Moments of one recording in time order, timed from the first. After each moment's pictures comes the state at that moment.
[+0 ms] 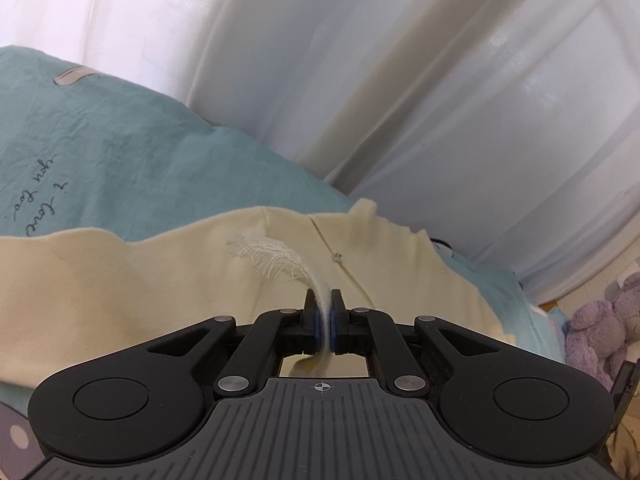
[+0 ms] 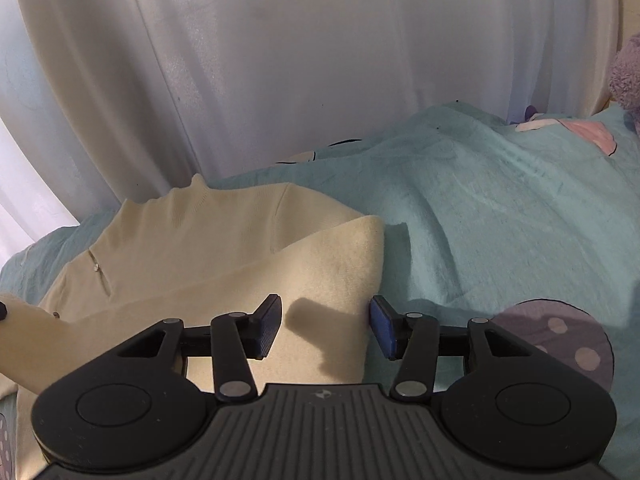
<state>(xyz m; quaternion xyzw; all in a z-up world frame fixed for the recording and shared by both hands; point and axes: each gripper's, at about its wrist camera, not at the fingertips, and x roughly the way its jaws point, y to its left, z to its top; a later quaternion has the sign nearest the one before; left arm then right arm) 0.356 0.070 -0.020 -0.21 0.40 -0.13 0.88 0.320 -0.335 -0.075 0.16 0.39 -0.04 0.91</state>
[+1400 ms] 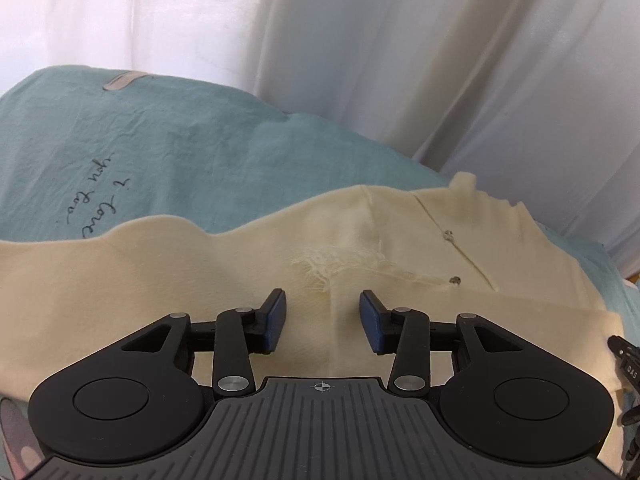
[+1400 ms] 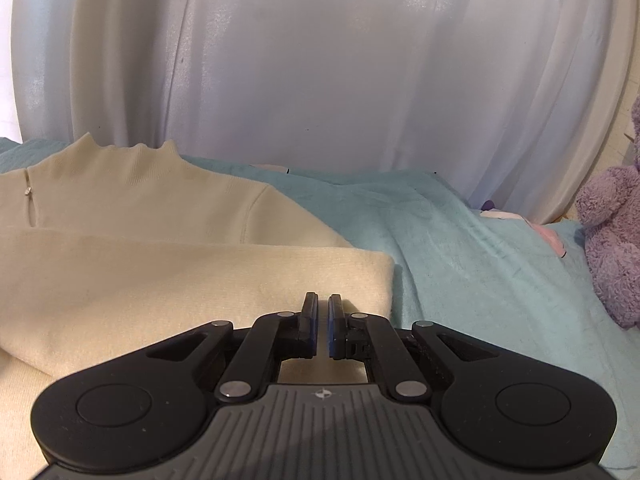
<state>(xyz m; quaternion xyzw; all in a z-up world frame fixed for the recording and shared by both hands) 0.362 0.088 -0.063 -0.12 0.41 -0.03 0.90 0.320 -0.275 -0.093 -0.06 0.34 -0.13 0.93</state>
